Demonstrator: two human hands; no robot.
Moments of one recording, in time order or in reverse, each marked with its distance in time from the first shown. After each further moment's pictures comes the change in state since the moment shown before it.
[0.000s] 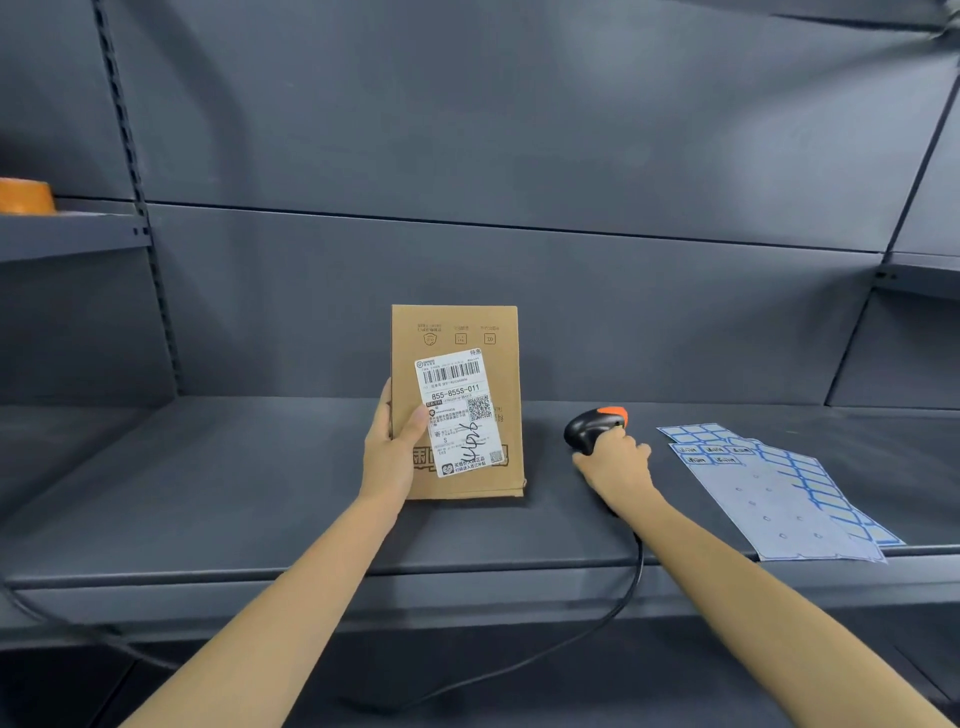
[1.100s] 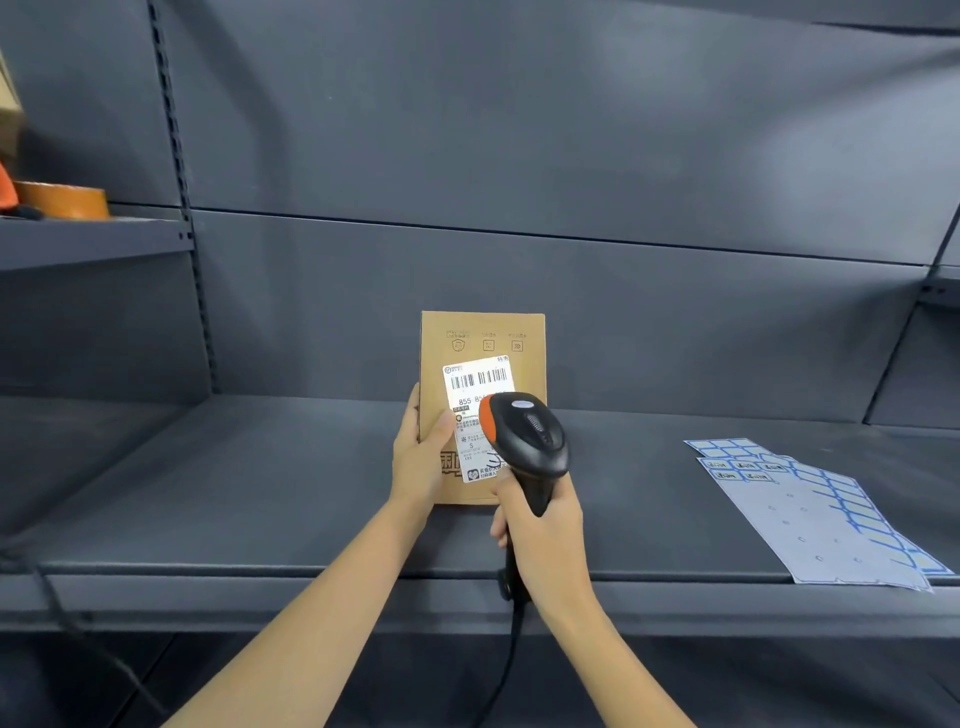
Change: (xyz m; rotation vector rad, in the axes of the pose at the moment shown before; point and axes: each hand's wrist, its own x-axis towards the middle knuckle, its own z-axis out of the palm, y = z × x) left_hand -0.002 0.001 0.003 -0.077 0.001 0.031; right_hand -0.151 -0.078 -0.002 1.229 -0.151 -0.259
